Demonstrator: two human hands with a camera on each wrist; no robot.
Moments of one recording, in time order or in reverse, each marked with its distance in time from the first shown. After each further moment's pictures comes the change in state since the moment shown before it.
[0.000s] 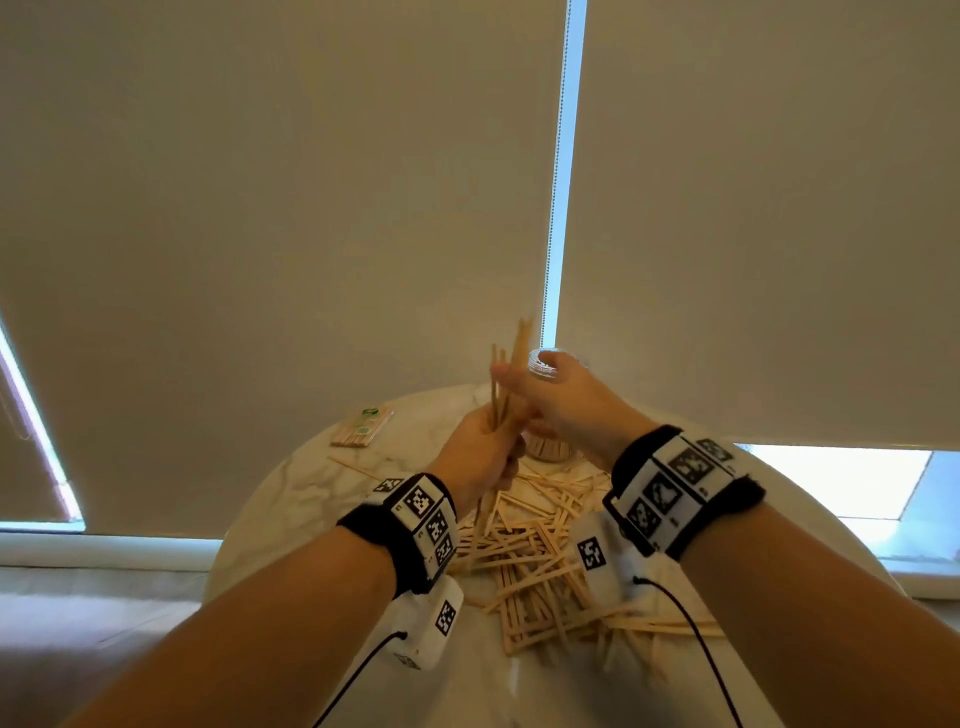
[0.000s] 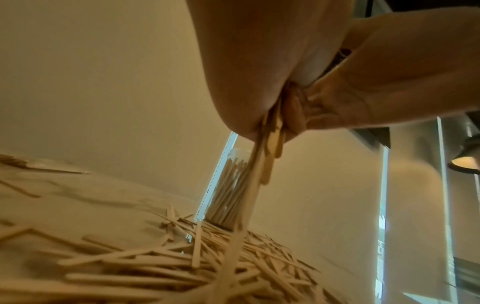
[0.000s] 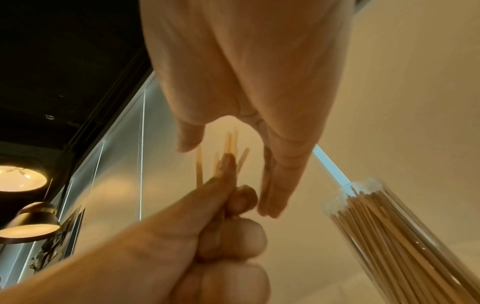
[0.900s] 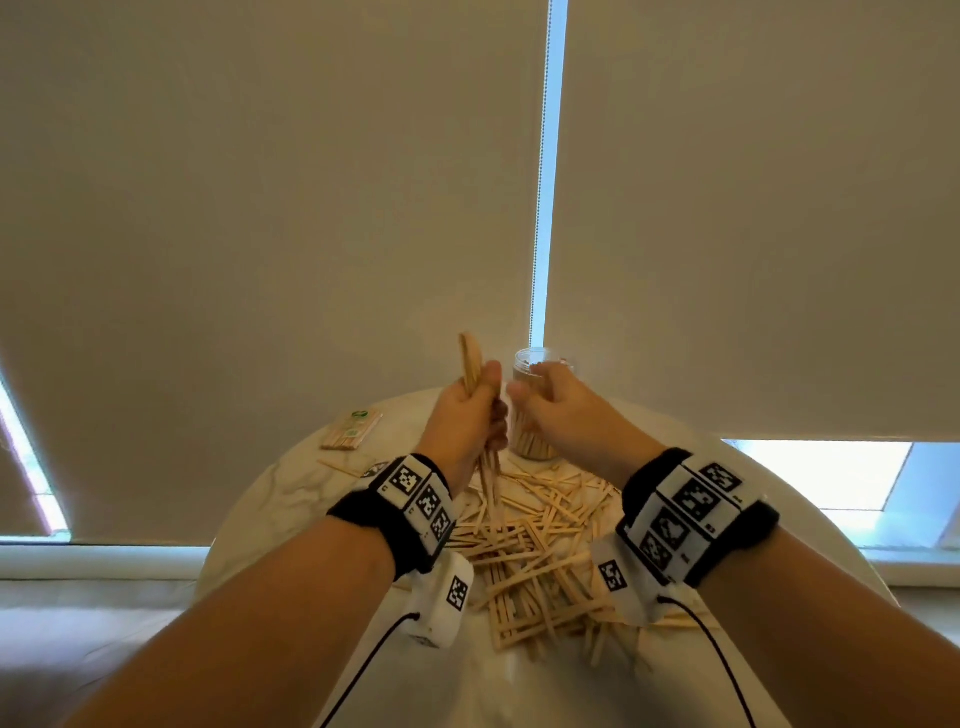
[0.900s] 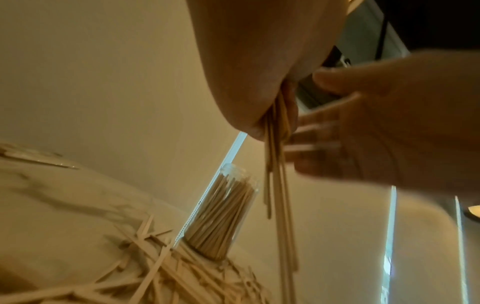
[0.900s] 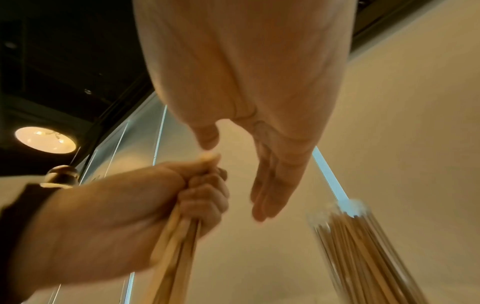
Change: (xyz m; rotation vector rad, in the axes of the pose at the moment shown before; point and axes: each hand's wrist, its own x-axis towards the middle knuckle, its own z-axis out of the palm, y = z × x) left_hand 0.007 0.023 0.007 -0.158 0.149 0.076; right_hand -0.025 0.006 -0.011 -0.278 -0.002 -0.077
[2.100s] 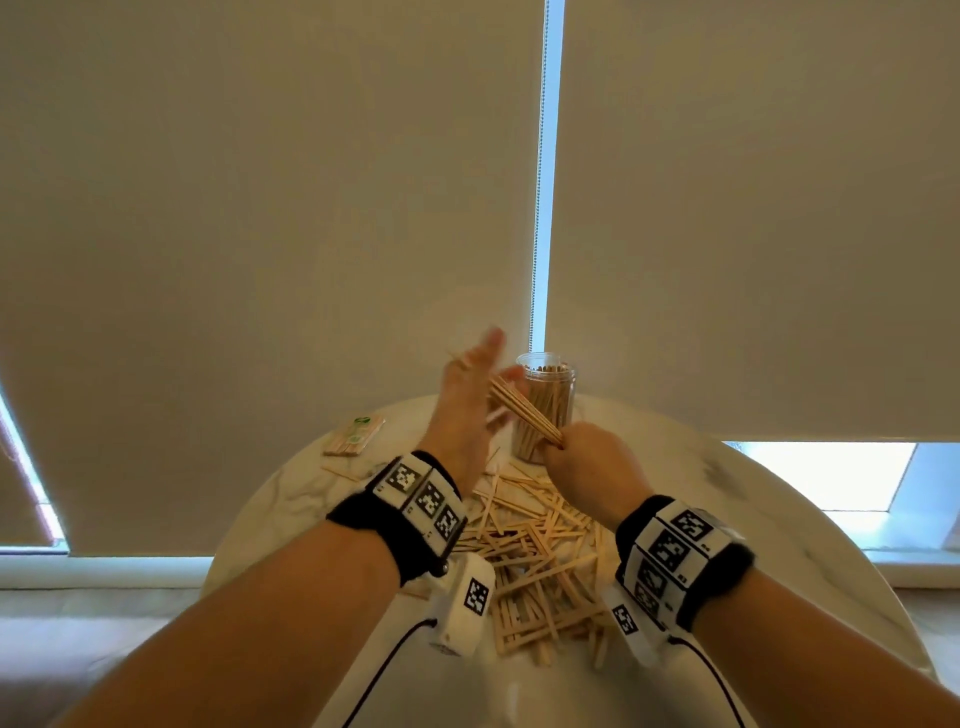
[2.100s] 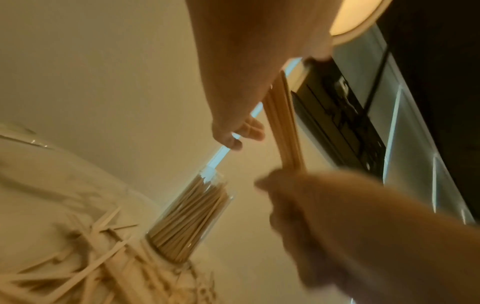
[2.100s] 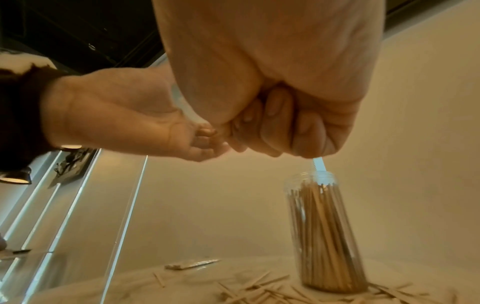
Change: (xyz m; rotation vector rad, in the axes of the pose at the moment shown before) left_hand -0.013 0.024 0.015 -0.163 0.041 0.036; right_hand -0.008 0.037 0.014 -0.467 0.136 0.085
